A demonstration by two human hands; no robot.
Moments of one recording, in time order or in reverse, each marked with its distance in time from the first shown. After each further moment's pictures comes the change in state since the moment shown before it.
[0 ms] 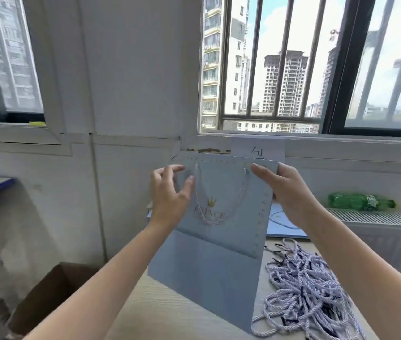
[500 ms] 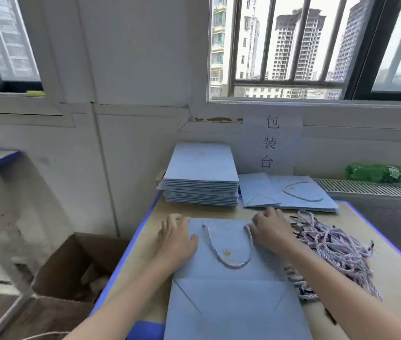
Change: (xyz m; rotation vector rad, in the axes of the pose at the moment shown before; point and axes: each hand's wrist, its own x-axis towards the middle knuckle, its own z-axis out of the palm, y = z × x) left_hand -0.076 -0.114 0.003 0.764 -0.550 -0.241; right_hand -0.012 0.172 0.021 -1.369 -0.239 0.245
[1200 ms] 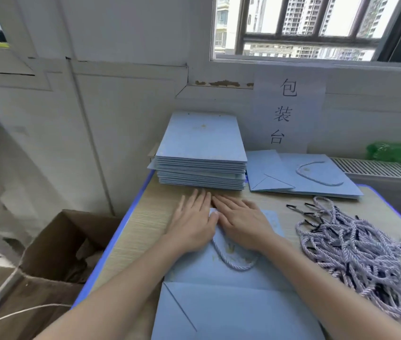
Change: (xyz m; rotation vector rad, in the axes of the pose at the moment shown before) left_hand 0.044 0.015 0.030 0.243 -0.206 0.220; right_hand 0.020 -0.052 0.030 0.031 -0.059 -0.408
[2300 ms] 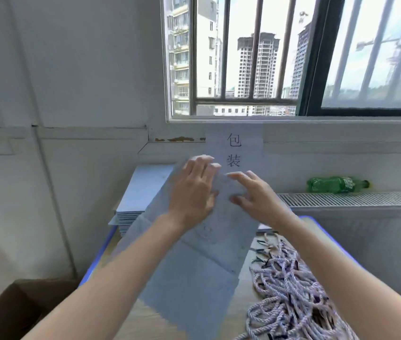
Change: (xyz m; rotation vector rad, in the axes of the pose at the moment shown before) left_hand 0.054 0.084 -0.115 -0.072 0.877 0.554; right_hand -0.030 0.080 -0.139 0.295 0.505 0.090
